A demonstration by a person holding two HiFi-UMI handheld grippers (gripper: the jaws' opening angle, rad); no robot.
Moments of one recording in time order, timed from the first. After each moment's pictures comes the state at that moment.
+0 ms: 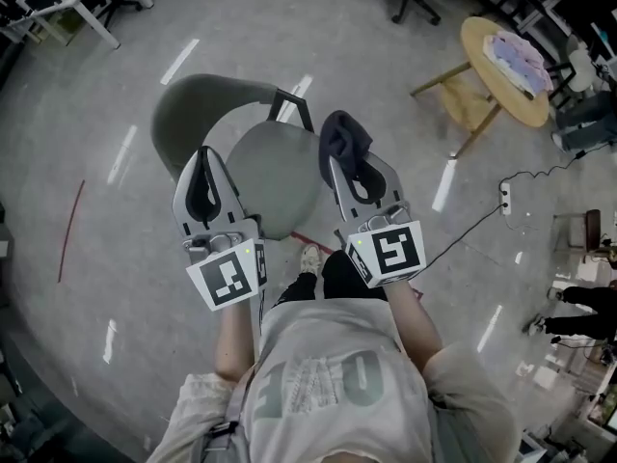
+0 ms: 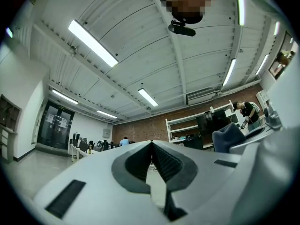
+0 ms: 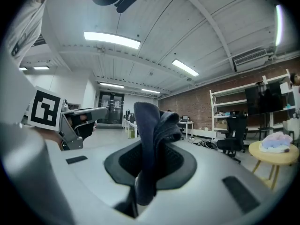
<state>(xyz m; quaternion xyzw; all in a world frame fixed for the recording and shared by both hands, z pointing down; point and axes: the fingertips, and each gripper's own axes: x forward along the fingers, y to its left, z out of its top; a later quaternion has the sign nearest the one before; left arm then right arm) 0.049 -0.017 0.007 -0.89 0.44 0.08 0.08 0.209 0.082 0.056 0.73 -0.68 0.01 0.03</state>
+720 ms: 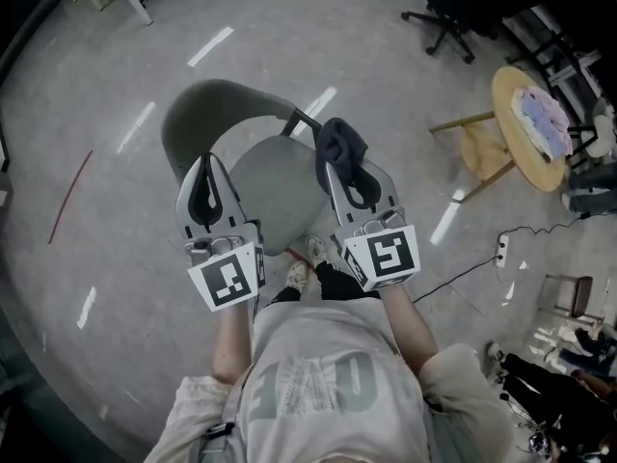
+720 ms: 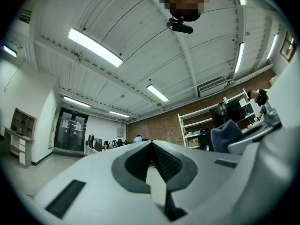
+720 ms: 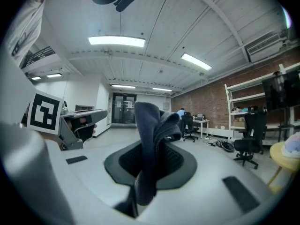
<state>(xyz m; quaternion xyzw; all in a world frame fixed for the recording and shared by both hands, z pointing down) 0.070 -0.055 0.019 -0.84 0.52 0.06 0.09 0.243 0.012 0.062 0.66 -0.75 0.02 0.03</state>
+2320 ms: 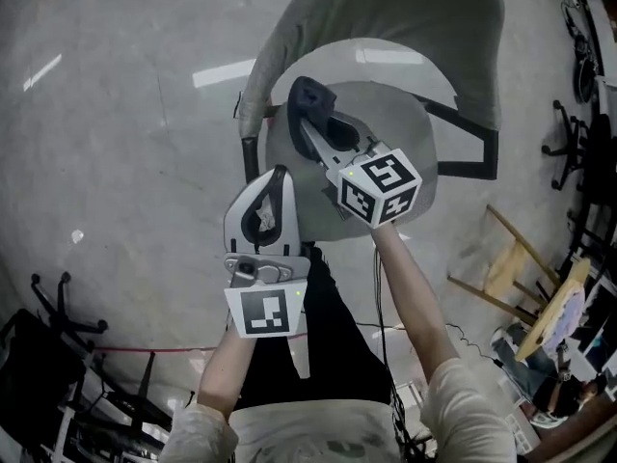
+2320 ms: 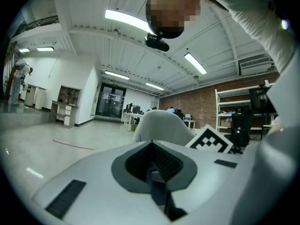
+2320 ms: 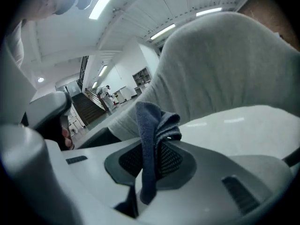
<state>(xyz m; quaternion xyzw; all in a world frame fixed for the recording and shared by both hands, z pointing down) -0.109 -0.069 0.401 -0.72 0.69 0.00 -0.10 -0.077 -0.147 0.526 0.24 -0.91 0.27 0.20</state>
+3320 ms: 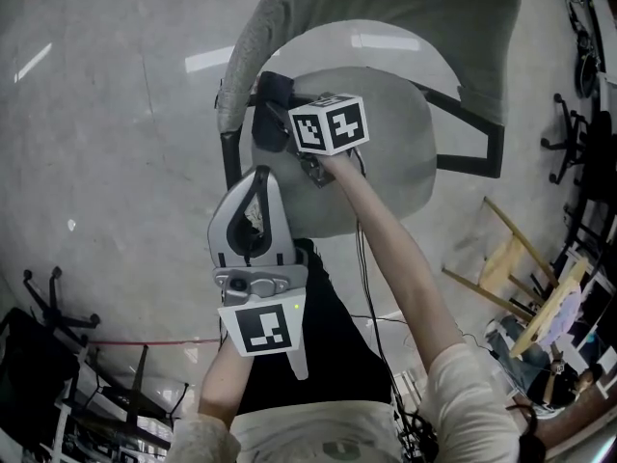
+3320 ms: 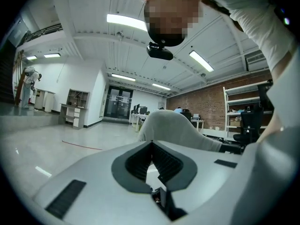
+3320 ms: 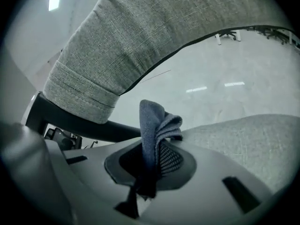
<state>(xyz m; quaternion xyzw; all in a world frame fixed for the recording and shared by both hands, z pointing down) -0.107 -0.068 0.405 -0.68 0.73 0.00 -0.09 -0.098 -0.141 0.670 0.18 -0.82 0.41 0.35</state>
